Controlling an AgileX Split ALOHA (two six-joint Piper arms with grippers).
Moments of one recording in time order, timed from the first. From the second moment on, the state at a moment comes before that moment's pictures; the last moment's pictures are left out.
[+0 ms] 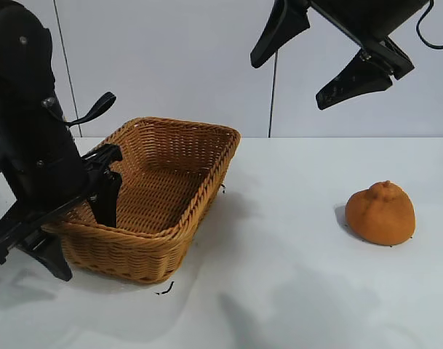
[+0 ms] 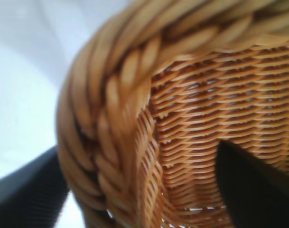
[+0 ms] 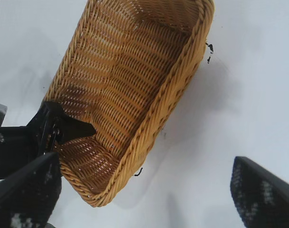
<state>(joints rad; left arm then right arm) -0.47 1.91 -1.08 -0.10 0.64 -1.51 0.23 1.68 -1.29 0.68 0.81 -0.26</state>
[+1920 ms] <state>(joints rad) -0.23 2.12 -1.70 -0.21 1.18 -0.31 0.23 1.68 -1.29 0.67 0.83 -0.26</state>
